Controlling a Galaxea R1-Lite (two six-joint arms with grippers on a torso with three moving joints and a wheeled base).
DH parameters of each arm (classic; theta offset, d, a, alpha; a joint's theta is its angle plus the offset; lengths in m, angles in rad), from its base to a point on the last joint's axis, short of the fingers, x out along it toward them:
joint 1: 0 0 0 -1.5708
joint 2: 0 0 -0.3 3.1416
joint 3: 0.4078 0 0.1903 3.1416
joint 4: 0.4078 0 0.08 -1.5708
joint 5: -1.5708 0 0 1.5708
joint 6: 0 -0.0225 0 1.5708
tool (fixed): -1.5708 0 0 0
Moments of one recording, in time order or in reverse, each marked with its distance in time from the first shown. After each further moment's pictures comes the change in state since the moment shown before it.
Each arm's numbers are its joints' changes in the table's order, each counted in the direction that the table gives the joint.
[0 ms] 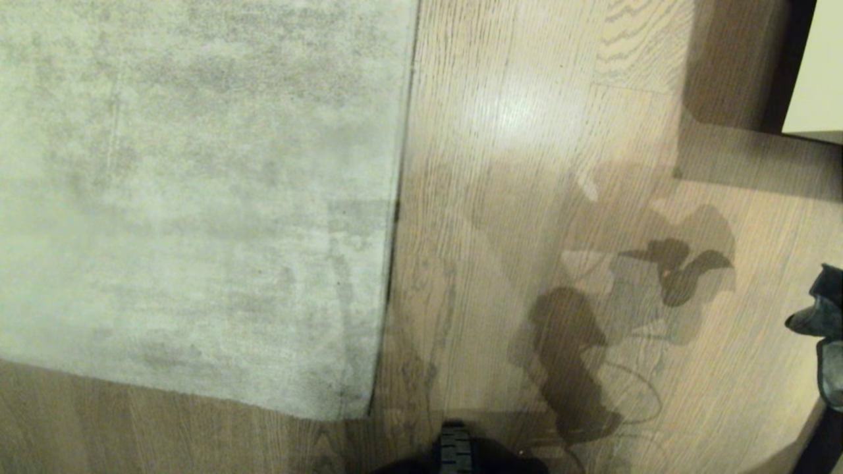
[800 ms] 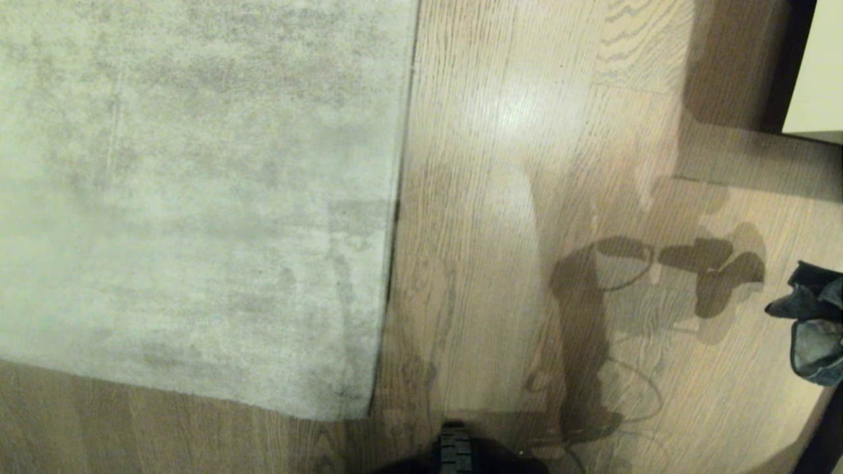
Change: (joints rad) left arm 0.000 0.000 0.000 0.000 0.000 0.000; right arm -0.180 0.445 0.011 -0.369 -0.146 0.001
